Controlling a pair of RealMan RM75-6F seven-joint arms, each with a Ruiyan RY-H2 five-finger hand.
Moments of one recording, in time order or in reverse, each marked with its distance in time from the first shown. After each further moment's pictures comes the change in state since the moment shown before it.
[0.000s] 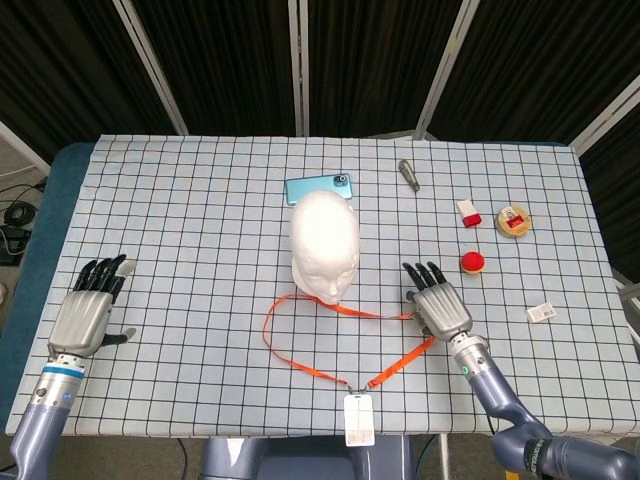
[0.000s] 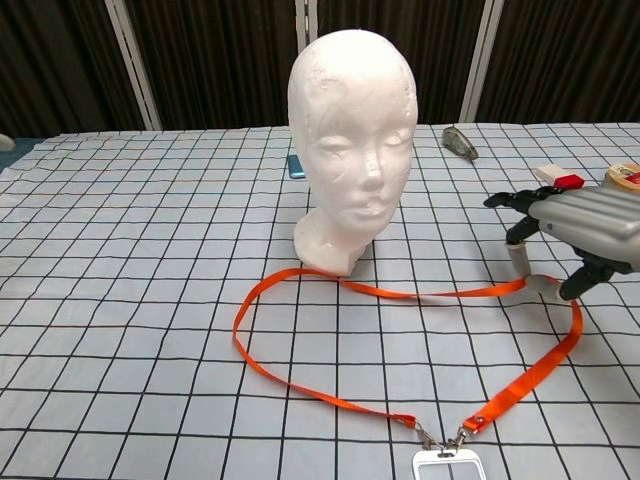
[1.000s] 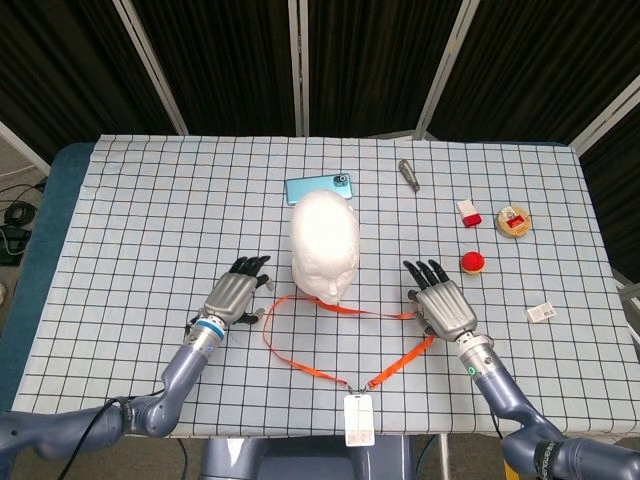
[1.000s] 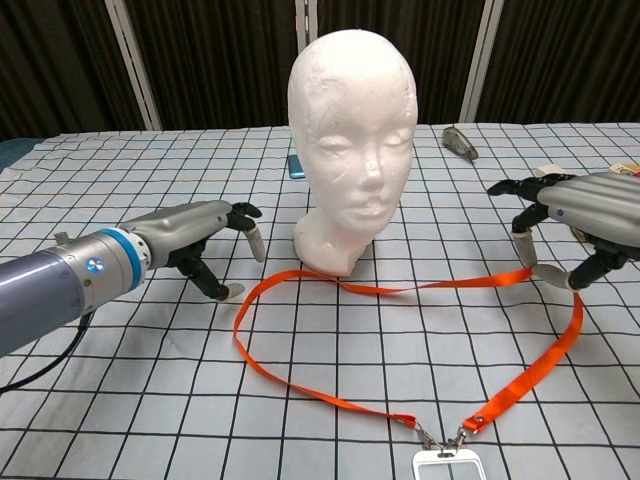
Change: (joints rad) left arm -0.422 -0.518 -0.129 0.347 -0.332 -0.379 0.083; right arm 0.000 0.053 0.000 -0.042 -0.025 0.001 0.032
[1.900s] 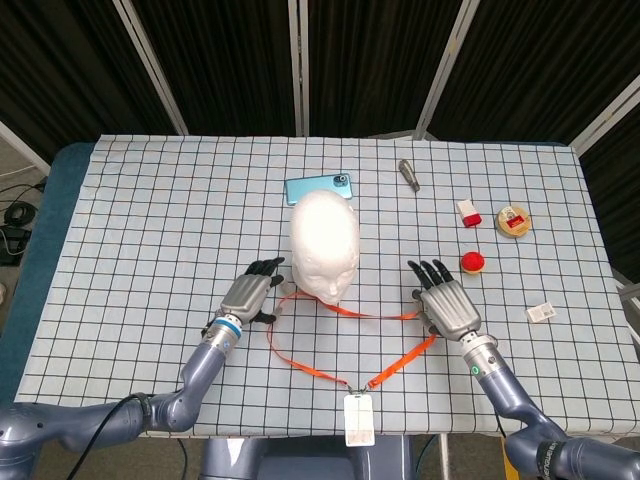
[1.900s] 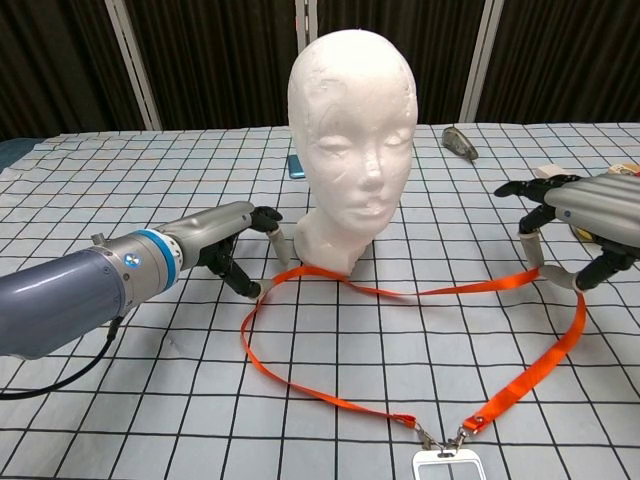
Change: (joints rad) left arm -0.056 -0.052 -0.026 0.017 -0.106 0.003 -0.055; right arm -0.006 0.003 -0.006 0.019 -0.010 0.001 0.017
